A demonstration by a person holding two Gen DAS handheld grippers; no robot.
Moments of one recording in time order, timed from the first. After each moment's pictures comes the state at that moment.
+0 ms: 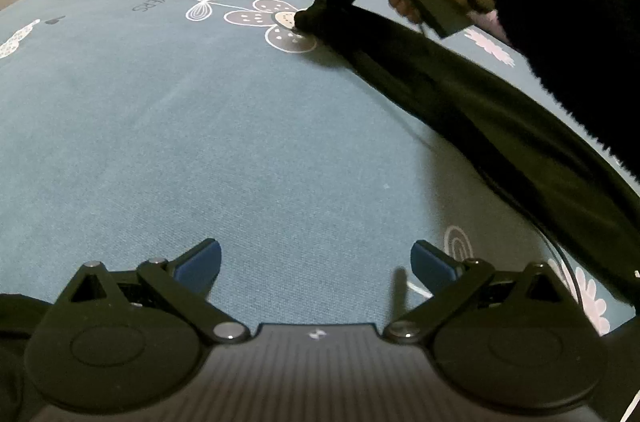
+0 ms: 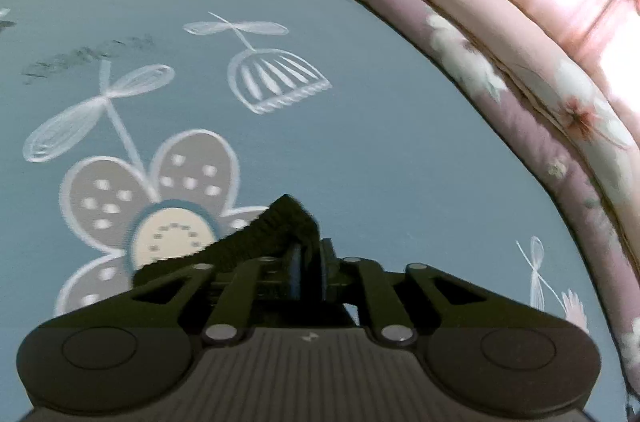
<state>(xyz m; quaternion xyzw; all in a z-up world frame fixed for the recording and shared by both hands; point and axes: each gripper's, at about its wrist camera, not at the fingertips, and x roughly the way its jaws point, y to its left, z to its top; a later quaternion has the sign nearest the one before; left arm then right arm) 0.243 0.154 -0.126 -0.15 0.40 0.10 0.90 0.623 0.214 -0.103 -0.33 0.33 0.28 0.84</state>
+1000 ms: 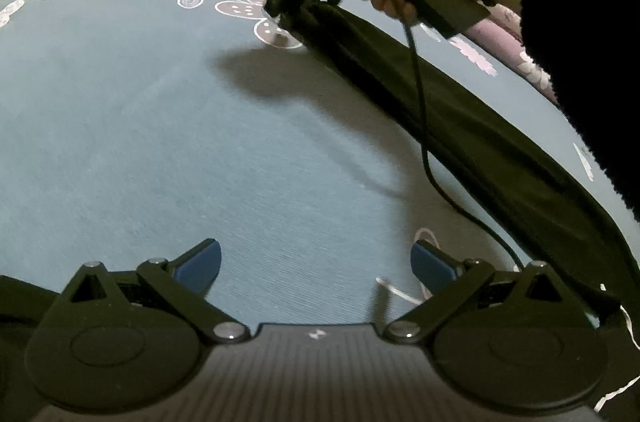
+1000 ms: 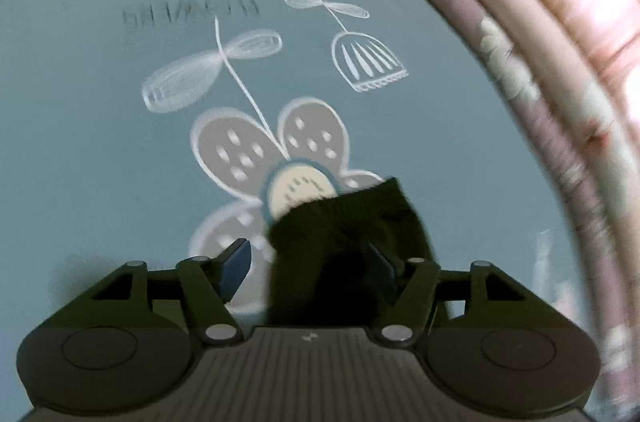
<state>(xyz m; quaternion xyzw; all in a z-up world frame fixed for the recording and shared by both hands) 0.239 0.158 -0.119 -0.20 0.40 0.07 0.89 0.544 0.241 -0.094 -0.42 0.38 0.28 0.77</state>
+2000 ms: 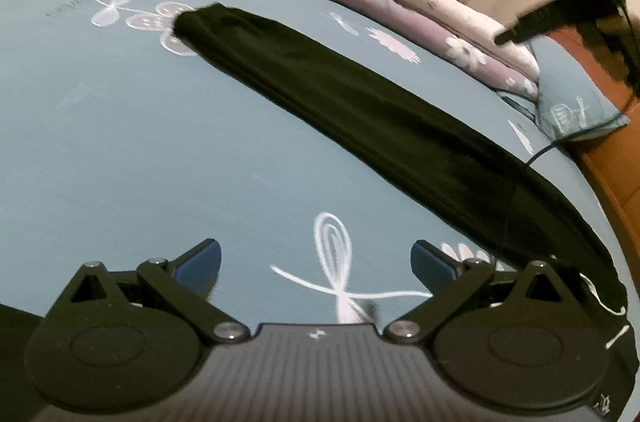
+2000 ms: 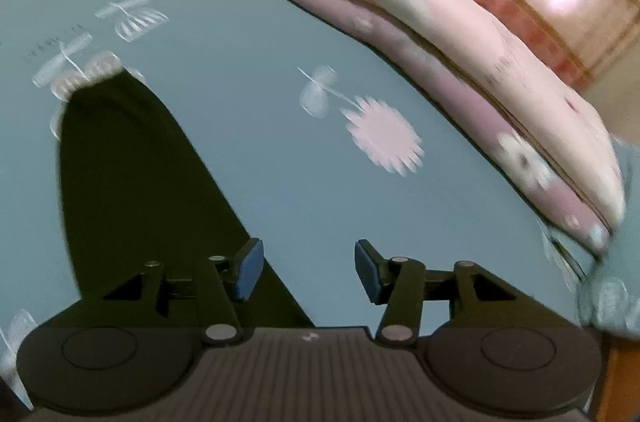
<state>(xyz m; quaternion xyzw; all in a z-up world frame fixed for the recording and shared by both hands) 0.240 0.116 -0.121 -0.19 0.37 -0.04 0.91 0.542 -0.105 0.043 -0.27 0.43 0.18 0.84</state>
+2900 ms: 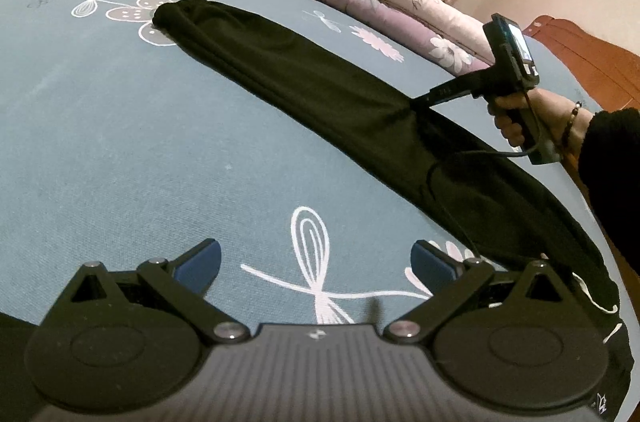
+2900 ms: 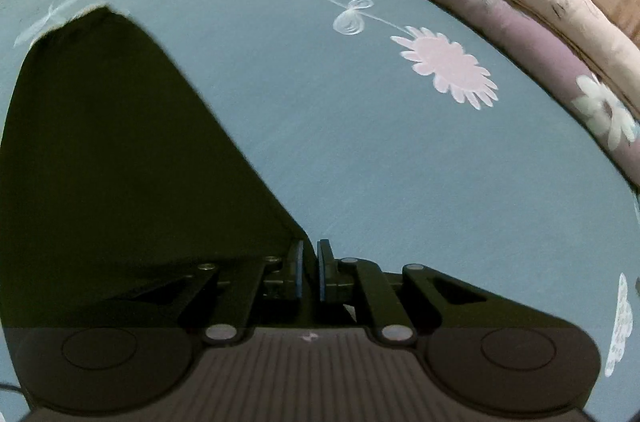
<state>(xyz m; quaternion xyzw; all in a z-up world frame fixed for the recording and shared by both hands) 0.238 0.110 -0.132 -0.20 0.36 -0.06 0.91 0.584 -0.103 -0.099 -0.22 0.43 0.24 0.84</state>
